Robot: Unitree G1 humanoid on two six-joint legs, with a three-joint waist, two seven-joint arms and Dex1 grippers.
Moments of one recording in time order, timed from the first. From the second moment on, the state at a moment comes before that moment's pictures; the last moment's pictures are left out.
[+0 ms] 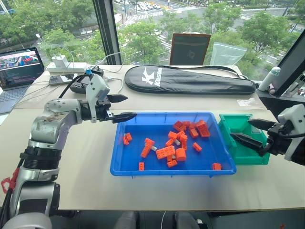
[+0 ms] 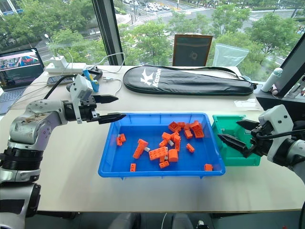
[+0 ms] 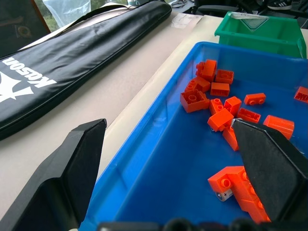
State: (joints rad) left arm -0.74 0.72 0.00 0.05 -0.43 0.59 -1.06; right arm -0.04 -0.94 -0.53 -0.42 0.63 0.77 0.79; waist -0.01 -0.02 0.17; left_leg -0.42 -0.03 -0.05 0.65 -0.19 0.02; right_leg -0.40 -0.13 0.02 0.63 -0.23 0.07
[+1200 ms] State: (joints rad) left arm -0.58 0.90 -0.04 -0.20 -0.44 0.64 -1.12; right arm -0.59 -0.94 0.35 -0.42 0.44 0.92 0.88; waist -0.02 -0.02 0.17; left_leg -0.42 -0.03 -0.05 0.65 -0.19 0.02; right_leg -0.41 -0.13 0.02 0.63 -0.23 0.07
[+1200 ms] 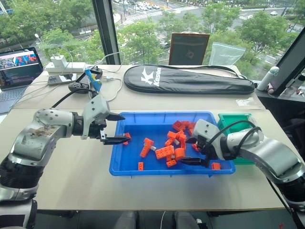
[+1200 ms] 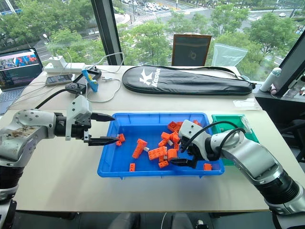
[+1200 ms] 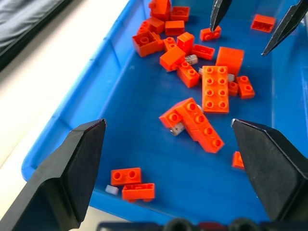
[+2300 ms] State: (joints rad) left arm -0.53 0.96 -0.01 -0.33 -0.57 0.74 -1.19; right arm -0.78 -0.96 0.33 -0.26 0.23 0.74 1.16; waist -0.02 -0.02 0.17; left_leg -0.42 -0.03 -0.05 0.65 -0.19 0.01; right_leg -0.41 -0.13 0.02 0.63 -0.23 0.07
